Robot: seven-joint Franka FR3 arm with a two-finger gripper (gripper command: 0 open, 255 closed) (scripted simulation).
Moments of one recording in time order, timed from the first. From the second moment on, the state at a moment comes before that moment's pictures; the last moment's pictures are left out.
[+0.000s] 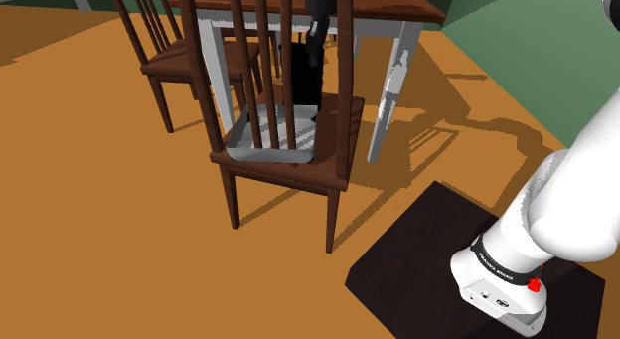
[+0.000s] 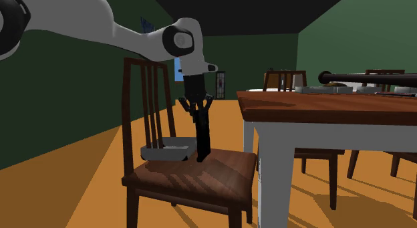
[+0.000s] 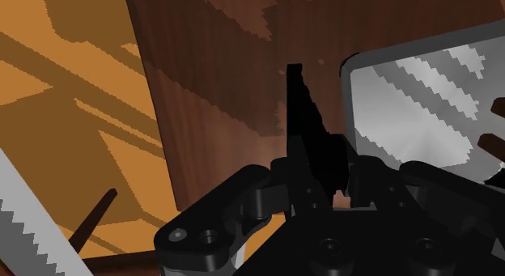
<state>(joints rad) 0.12 0.05 0.02 -1.64 -0.03 1.79 -0.40</state>
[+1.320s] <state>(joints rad) 0.13 0.14 0.02 -1.25 -0.03 1.49 -0.41</state>
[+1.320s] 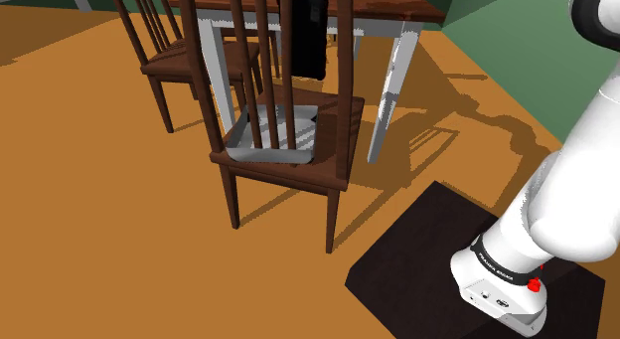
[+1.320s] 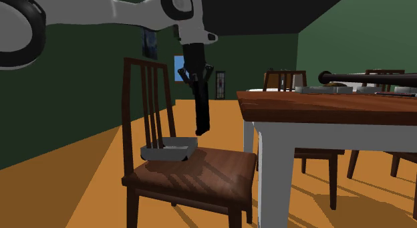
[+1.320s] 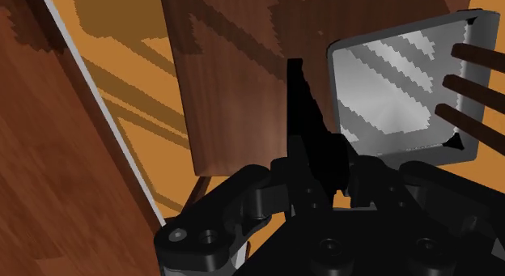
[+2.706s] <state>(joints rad) 0.32 0.21 0.12 -0.98 -0.08 1.31 -0.13</state>
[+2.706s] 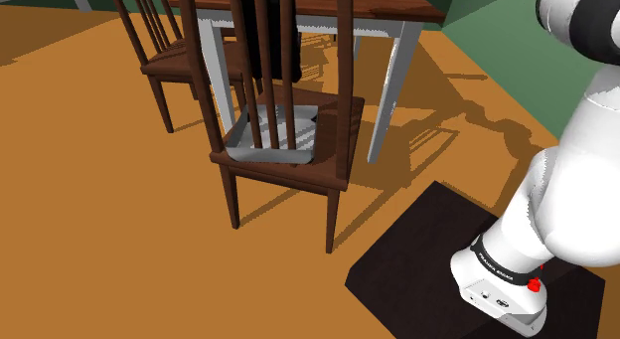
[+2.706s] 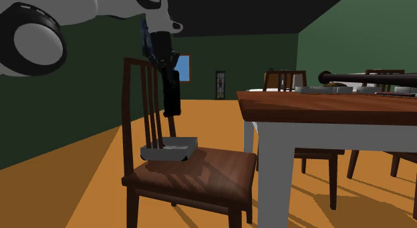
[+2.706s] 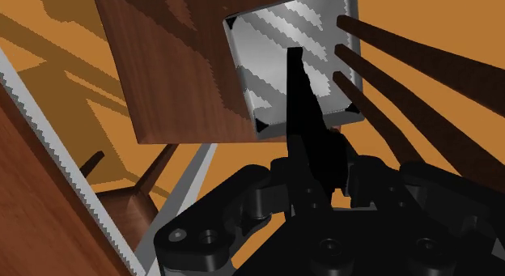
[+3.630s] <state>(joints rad) 0.30 0.07 0.11 -1.39 -0.06 1.57 -0.13</state>
